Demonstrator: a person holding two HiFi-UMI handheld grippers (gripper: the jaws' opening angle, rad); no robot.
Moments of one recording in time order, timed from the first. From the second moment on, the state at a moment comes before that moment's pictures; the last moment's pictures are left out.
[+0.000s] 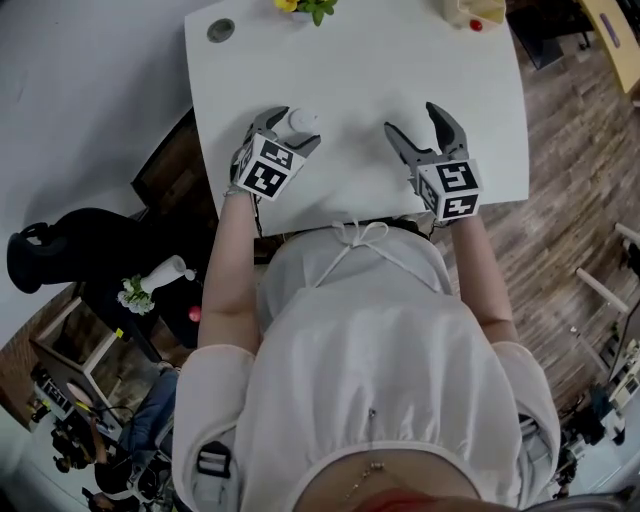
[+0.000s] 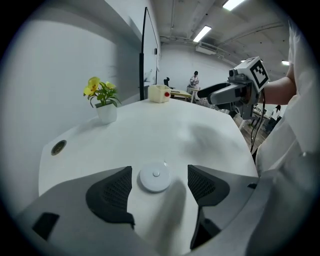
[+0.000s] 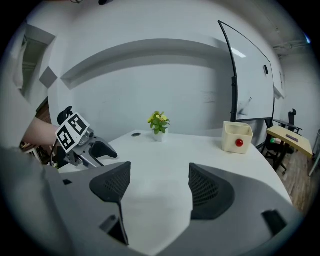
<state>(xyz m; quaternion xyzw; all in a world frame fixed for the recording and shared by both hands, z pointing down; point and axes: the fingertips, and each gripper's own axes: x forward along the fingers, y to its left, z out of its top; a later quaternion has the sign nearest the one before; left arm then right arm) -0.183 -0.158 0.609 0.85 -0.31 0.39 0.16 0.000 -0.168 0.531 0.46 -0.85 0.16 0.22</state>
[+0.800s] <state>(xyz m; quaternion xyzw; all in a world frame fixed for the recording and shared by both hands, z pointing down) -0.170 -0.166 0.622 0.84 -0.28 0.42 0.18 0.018 -0.166 0.523 0.48 -0.83 0.16 0.22</state>
